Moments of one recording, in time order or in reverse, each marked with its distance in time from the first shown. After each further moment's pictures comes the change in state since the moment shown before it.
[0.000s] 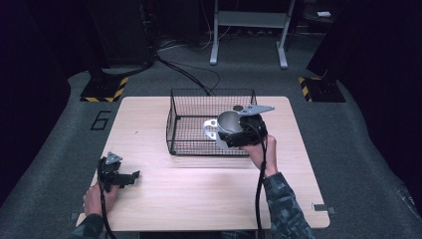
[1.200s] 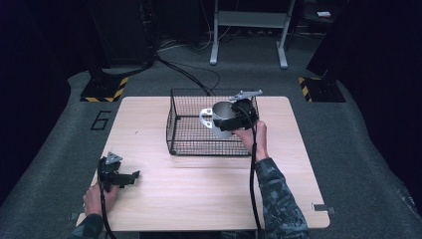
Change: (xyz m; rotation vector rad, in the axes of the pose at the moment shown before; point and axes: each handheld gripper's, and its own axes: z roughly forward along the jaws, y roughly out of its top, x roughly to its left) left arm 0.000 0.000 -0.001 0.009 -0.006 0.001; right arm -0.029 0.021 0.051 0.073 -0.013 0.049
